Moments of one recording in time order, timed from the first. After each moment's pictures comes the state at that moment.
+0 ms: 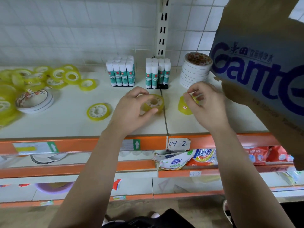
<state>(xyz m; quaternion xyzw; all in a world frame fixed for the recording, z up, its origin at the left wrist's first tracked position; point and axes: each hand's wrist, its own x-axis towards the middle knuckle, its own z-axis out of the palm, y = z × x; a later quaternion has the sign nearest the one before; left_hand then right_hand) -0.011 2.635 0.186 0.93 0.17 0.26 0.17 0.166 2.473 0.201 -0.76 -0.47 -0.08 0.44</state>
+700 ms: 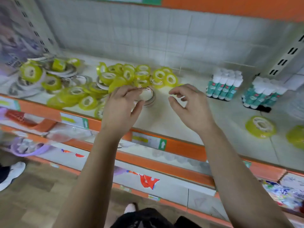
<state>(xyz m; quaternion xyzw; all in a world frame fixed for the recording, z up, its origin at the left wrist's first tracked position) -0.263 2.778 0.189 0.86 0.37 0.35 0.03 -0.056 2.696 0.200 -0.63 -0.64 0.00 0.44</state>
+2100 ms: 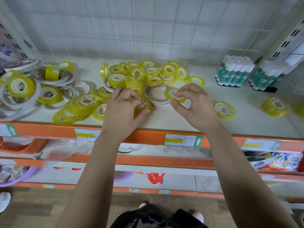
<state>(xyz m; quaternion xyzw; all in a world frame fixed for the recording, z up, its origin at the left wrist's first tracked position) -0.322 2.846 0.168 0.91 0.26 0.32 0.05 -0.119 2.724 0.176 -0.71 -0.57 -0.04 0.40</state>
